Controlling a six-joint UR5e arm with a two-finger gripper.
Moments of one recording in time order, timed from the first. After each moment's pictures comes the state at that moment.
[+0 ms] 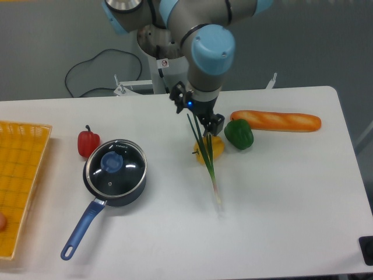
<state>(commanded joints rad) 2.45 -1.70 -1.72 -1.38 1.49 1.01</state>
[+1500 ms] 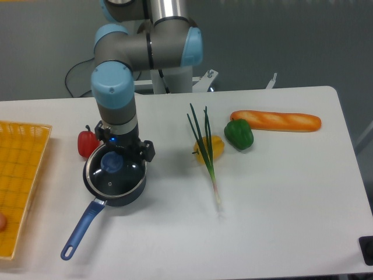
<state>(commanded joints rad) 2.12 -1.84 -1.72 -1.11 1.58 0.52</state>
